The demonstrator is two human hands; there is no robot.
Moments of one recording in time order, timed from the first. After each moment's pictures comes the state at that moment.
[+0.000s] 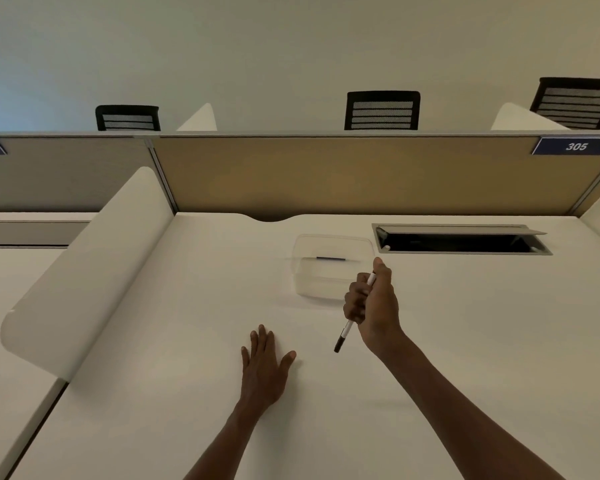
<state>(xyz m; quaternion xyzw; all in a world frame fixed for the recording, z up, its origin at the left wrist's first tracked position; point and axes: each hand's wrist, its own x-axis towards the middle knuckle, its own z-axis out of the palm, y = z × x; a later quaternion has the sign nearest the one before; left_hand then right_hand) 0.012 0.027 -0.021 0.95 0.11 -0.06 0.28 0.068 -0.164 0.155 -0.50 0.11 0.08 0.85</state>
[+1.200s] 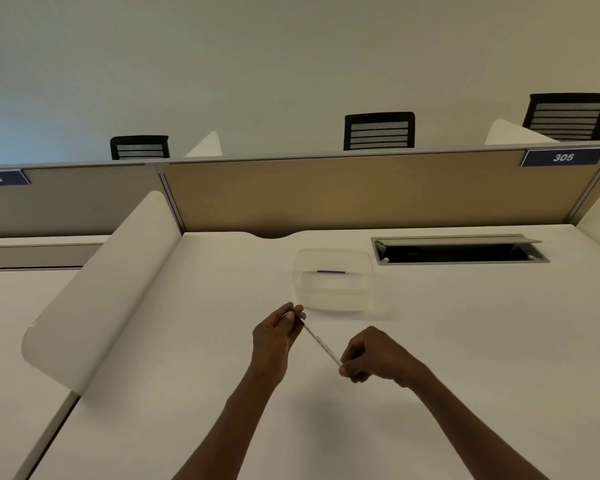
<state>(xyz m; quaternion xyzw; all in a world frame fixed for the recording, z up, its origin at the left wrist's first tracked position) 0.032 -0.008 0.090 0.49 0.17 0.06 0.85 0.042 -0.216 0.112 -0.83 -0.10 0.29 0.48</state>
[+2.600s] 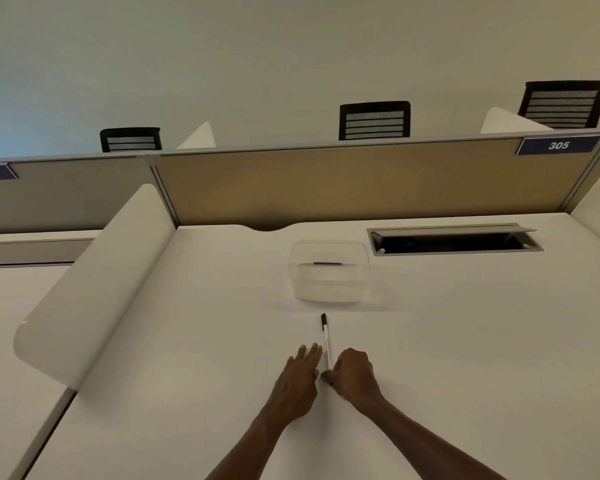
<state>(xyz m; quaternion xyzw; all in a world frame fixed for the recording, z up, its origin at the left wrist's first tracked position) -0.001 -0.021 -0.013 0.95 -0.09 -0.09 0.27 0.022 -0.168 0.009 -0.94 0.03 0.10 0.32</state>
